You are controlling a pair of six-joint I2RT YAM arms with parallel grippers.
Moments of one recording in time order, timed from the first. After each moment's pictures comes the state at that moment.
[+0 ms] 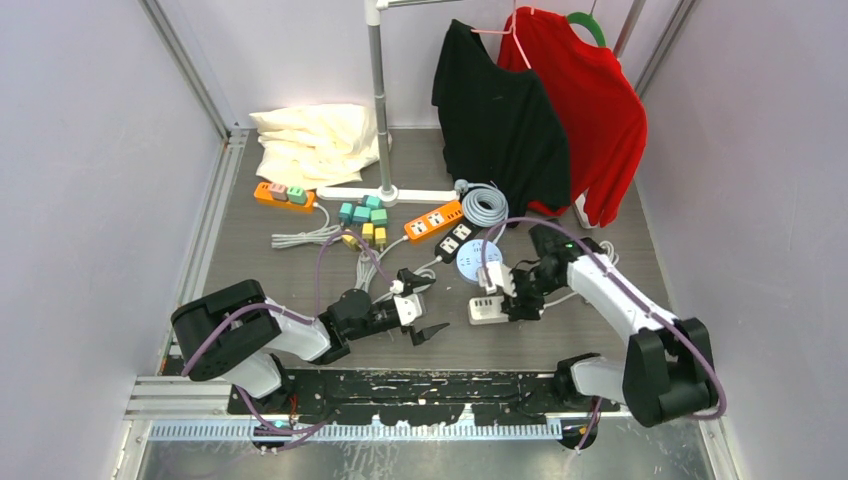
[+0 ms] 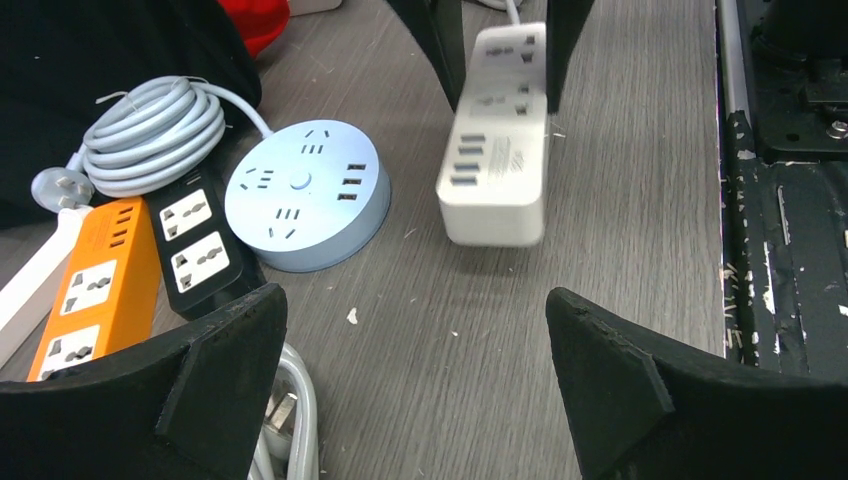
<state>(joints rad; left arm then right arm) -1.03 1.53 0.27 1.20 0.21 0.26 0.29 1.26 0.72 -0.87 -0.57 -1.34</state>
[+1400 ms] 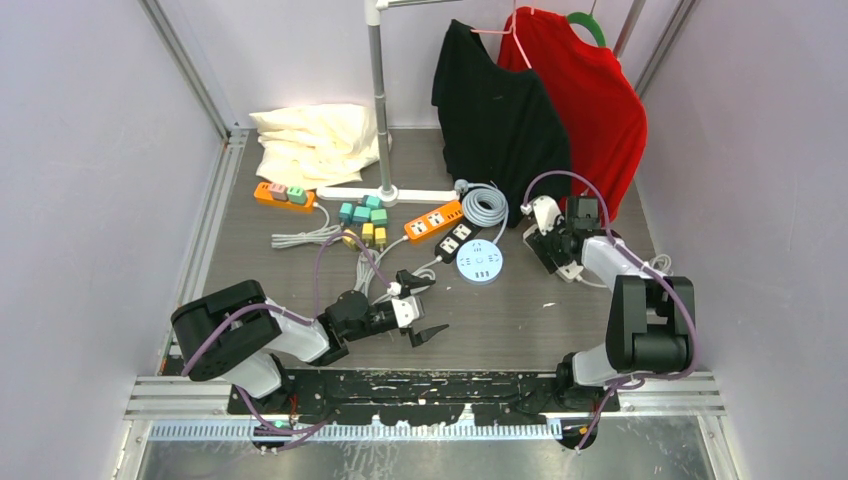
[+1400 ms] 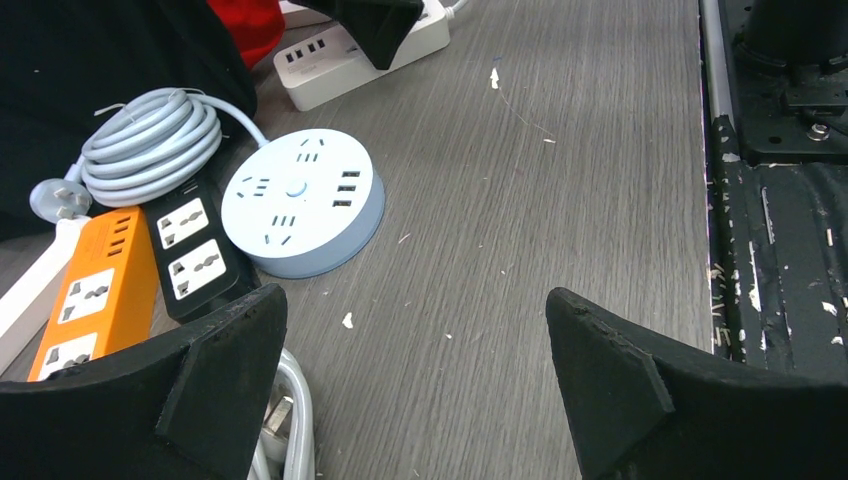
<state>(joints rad) -1.03 1.53 0.26 1.24 0.22 0.26 -0.05 1.44 0.74 -0.28 -0.13 -0.70</state>
